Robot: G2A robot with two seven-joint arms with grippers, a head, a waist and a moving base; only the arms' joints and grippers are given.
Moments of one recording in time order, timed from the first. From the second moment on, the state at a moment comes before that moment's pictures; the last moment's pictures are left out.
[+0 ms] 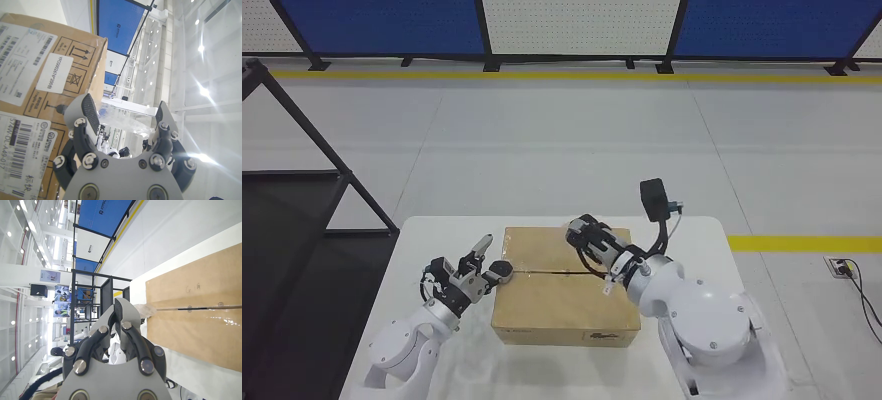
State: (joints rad) left arm 1.06 -1.23 -1.43 -1.48 -0.60 0.11 -0.48; right arm -0.80 -1.49 1.19 -1.99 -0.27 0.83 0.59
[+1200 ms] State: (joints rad) left arm 1.15 -1.22 -1.56 -1.47 -0.77 0.03 -0.47; right arm -0.76 -1.50 1.18 -2.01 -0.04 0.84 0.54
